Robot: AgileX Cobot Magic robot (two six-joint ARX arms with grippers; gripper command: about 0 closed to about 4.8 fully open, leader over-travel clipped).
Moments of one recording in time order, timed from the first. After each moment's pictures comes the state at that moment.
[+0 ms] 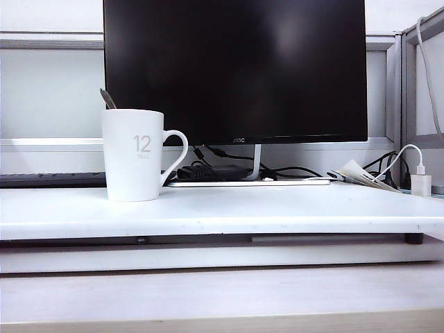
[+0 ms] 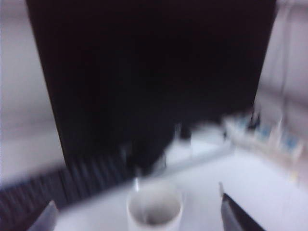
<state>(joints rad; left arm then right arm) -0.22 0.60 0.82 -0.20 0.24 -0.02 0.60 1.46 1.99 -0.71 -0.02 -0.30</state>
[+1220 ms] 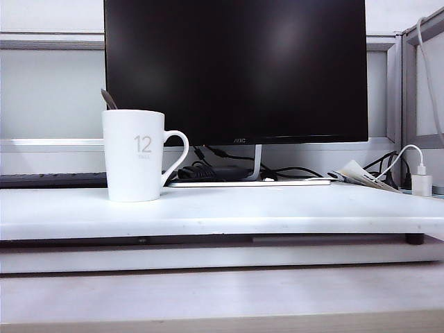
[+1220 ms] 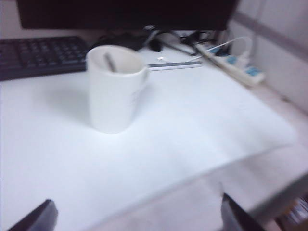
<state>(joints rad) -0.22 0.12 0.49 -0.60 0.31 -0.16 0.59 0.12 0.41 -0.39 -0.05 0.07</state>
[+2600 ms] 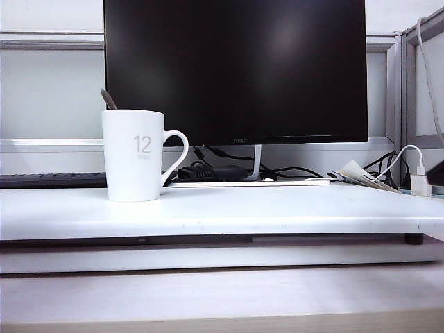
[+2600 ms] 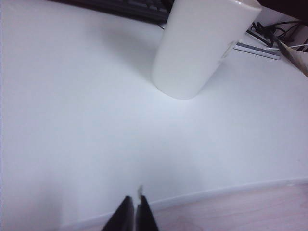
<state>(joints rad) -0.22 0.12 0.06 -0.20 0.14 -0.35 0.59 0.15 0.01 -0.13 0.14 0.14</state>
